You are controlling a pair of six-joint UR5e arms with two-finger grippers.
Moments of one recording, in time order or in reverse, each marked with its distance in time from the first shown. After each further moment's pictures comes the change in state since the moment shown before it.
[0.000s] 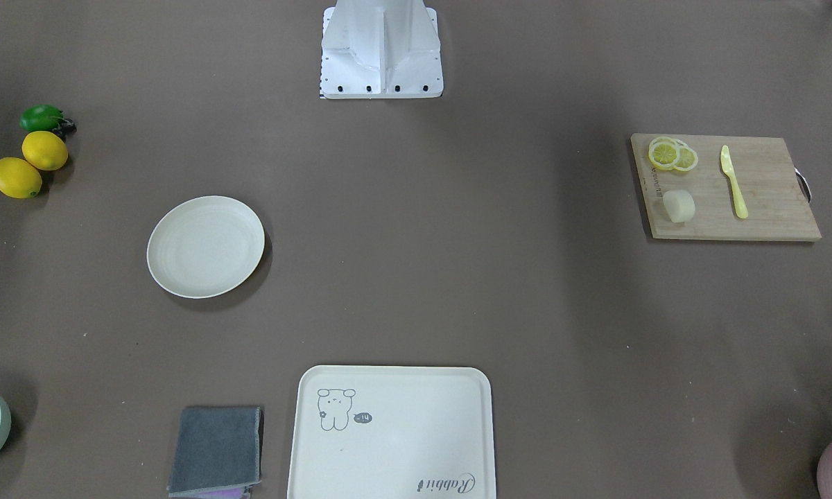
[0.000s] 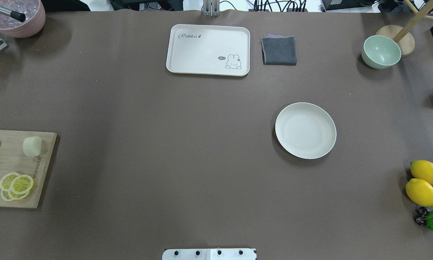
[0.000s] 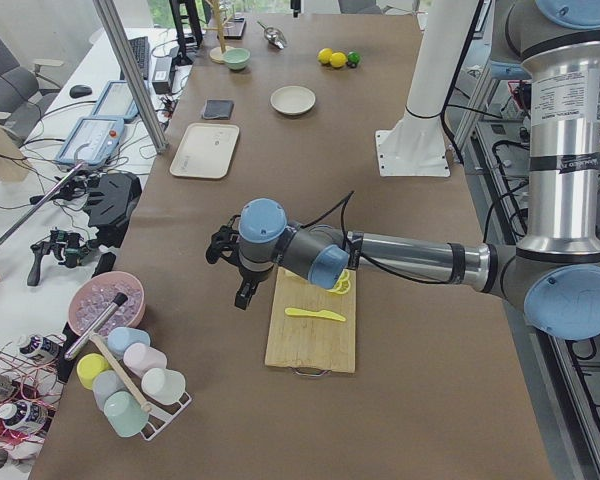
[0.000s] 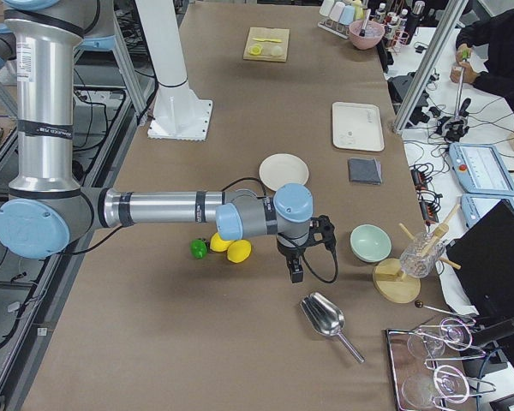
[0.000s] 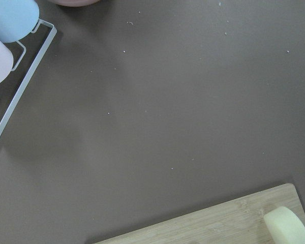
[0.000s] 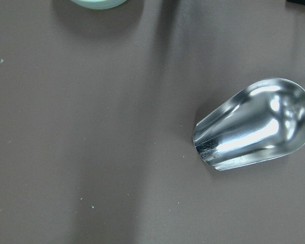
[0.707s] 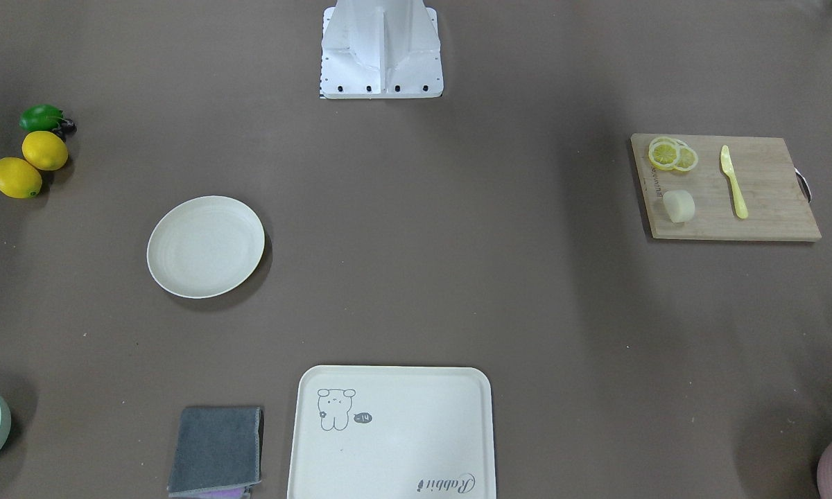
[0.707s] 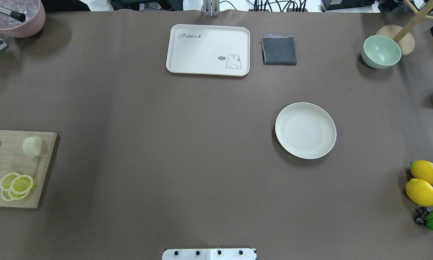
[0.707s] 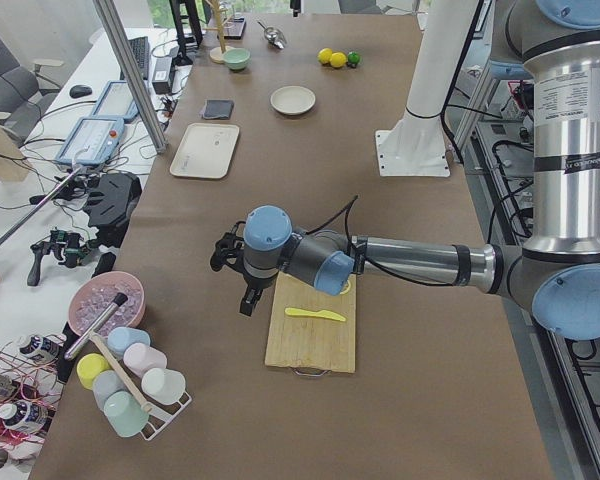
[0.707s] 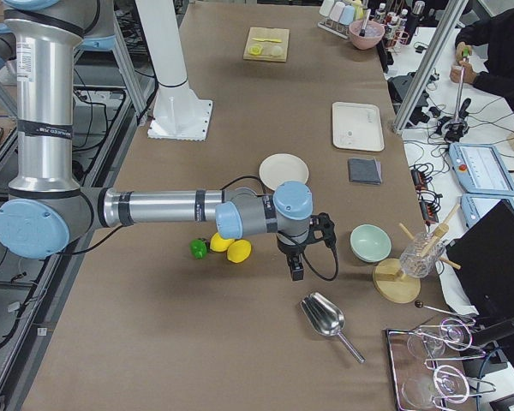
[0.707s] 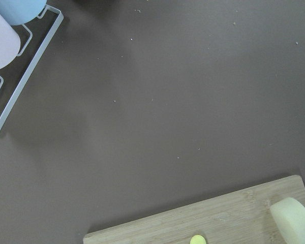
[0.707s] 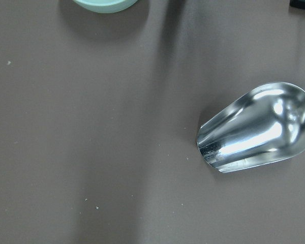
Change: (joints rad) left arm -0.003 0.030 -0.001 -0.014 -0.002 -0.010; right arm 0.000 -0.005 0.012 0.000 0.006 0.000
